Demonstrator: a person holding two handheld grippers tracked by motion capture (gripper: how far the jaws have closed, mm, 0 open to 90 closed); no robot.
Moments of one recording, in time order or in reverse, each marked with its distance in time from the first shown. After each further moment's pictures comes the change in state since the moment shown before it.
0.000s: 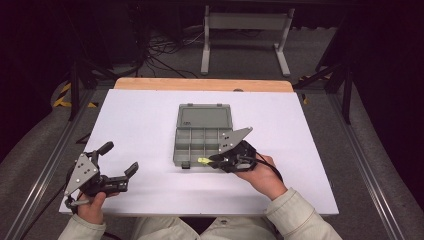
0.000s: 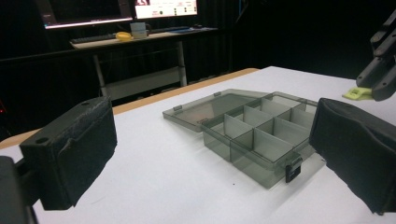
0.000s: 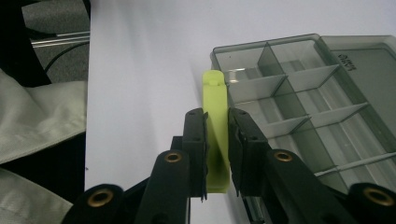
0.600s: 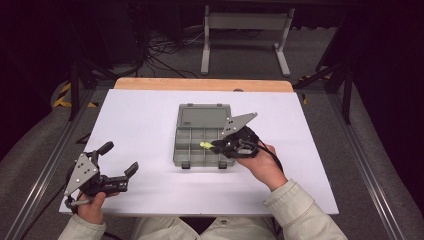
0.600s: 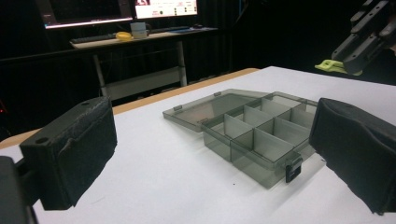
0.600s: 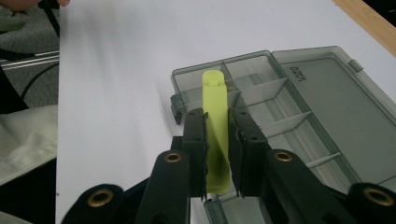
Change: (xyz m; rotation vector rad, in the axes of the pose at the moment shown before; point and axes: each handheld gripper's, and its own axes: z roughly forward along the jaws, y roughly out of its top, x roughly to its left) left arm 0.000 0.000 0.000 0.002 -0.001 0.000; right arm -0.026 0.014 -0.012 -0.030 -0.069 0.056
